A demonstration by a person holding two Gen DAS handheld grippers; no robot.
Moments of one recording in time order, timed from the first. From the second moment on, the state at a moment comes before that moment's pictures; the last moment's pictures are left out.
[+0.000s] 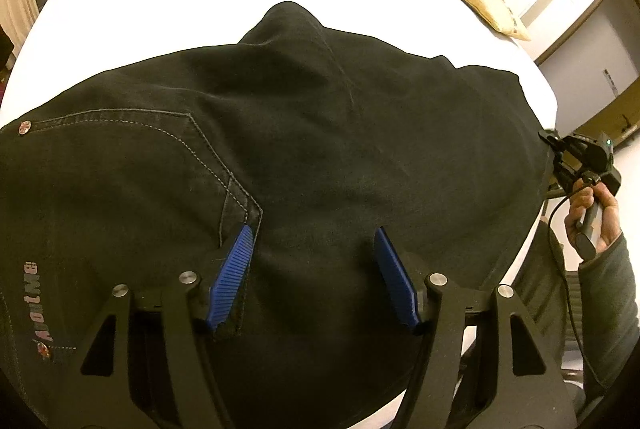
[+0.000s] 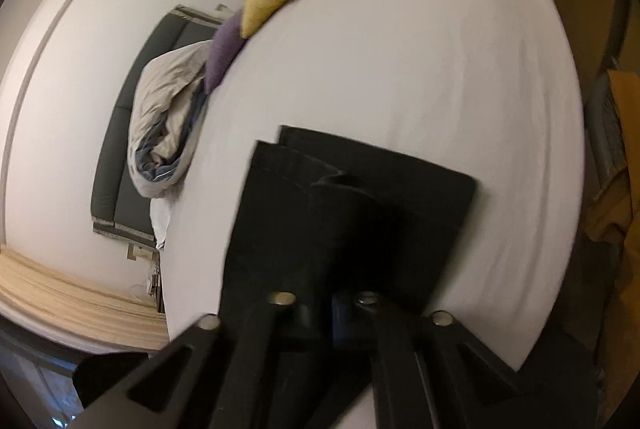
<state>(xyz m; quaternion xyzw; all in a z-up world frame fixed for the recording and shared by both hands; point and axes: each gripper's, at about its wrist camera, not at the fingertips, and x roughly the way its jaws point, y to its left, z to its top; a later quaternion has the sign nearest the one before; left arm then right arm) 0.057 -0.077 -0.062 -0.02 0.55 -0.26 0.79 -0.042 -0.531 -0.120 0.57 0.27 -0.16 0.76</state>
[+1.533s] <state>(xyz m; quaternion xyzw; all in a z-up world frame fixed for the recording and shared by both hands) 0.031 -0.021 -0.046 -0.10 0.48 -0.25 0.84 0.004 -0.506 -0.120 0.43 0.40 -0.12 0.80</state>
